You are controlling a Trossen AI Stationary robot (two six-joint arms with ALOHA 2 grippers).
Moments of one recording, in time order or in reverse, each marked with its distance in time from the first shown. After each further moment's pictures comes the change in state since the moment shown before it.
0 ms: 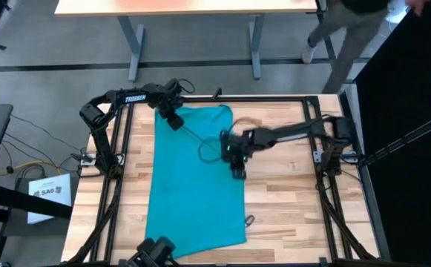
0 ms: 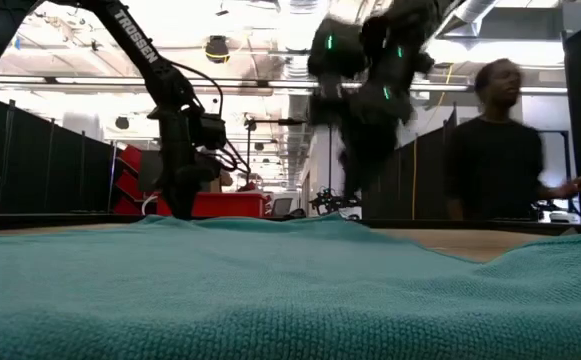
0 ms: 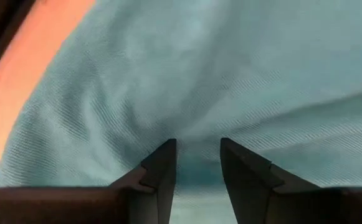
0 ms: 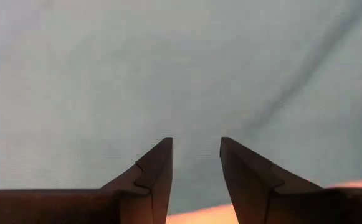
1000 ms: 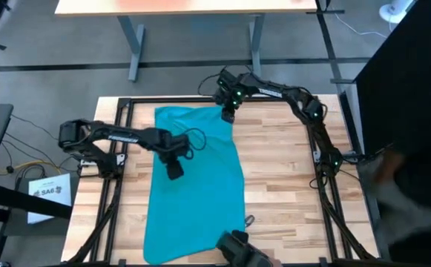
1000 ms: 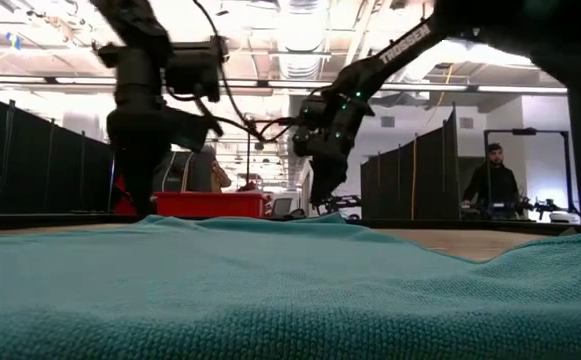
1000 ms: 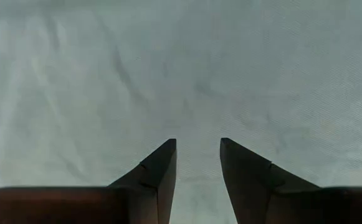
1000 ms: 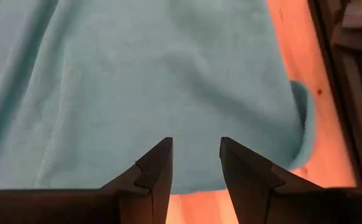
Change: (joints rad) left arm -0.692 -0.323 -0.352 0.031 0.009 -0.505; right arm -0.502 0.473 0.678 -0.339 -0.099 -0.325
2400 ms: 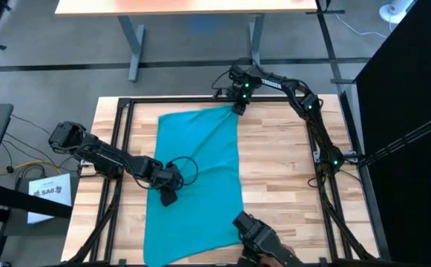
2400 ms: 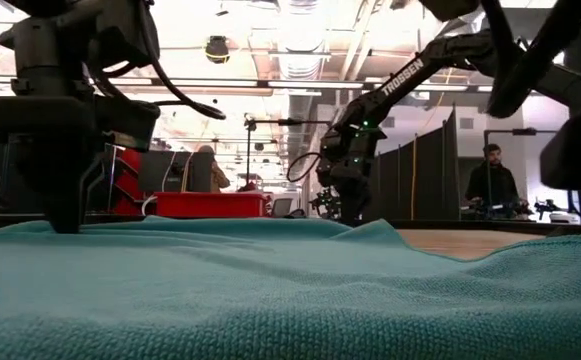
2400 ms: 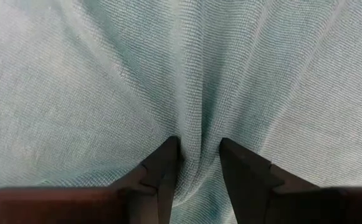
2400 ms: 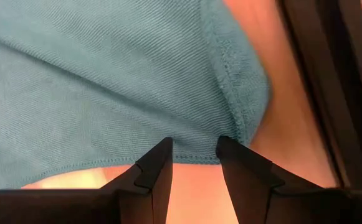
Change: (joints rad) left arm -0.425 -0.054 -0.172 0.195 -0.098 -0.423; right arm -0.156 0.112 0.060 -0.175 -0.030 -0.048
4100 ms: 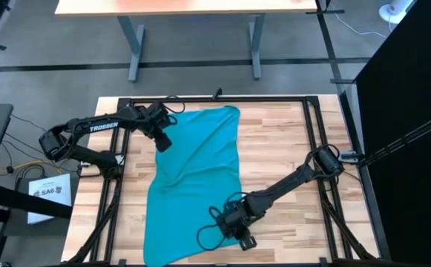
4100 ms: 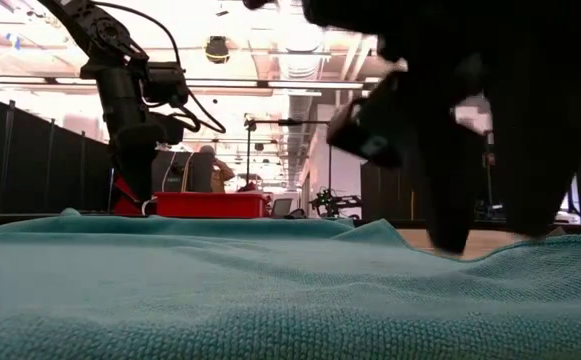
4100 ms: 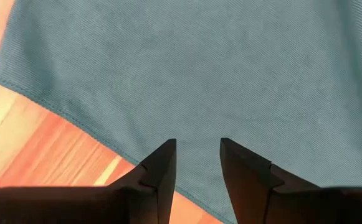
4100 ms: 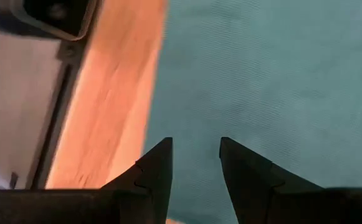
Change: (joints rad) left arm 0.948 -0.145 0.085 -0.147 0.087 0.794; right arm 1.256 -0.285 -0.454 0.481 0.075 0.599
